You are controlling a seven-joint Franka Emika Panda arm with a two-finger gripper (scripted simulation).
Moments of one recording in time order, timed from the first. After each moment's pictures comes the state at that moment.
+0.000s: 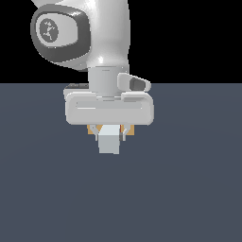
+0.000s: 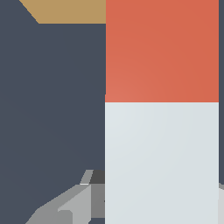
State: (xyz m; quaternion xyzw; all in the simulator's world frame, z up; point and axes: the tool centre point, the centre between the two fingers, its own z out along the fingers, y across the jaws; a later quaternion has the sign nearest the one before) arm -0.026 -0.022 0.065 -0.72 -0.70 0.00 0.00
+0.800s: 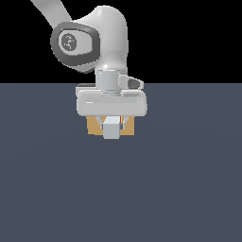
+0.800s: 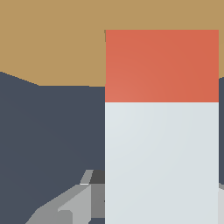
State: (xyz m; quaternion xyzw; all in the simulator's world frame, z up) arm -0.026 0.052 0.065 -0.72 -0.70 0.00 0.00
